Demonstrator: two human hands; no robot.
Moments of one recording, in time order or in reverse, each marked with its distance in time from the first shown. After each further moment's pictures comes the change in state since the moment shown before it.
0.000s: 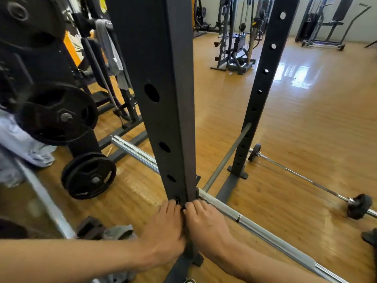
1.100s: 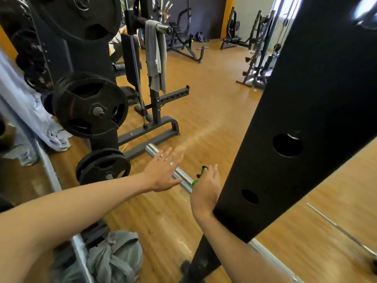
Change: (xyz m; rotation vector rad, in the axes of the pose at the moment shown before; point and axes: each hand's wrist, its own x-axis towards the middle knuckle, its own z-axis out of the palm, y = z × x) left_hand 0.130 -0.284 0.009 0.103 0.009 -0.135; right_hand 0.232 -0.062 0.083 0.306 0.147 0.655
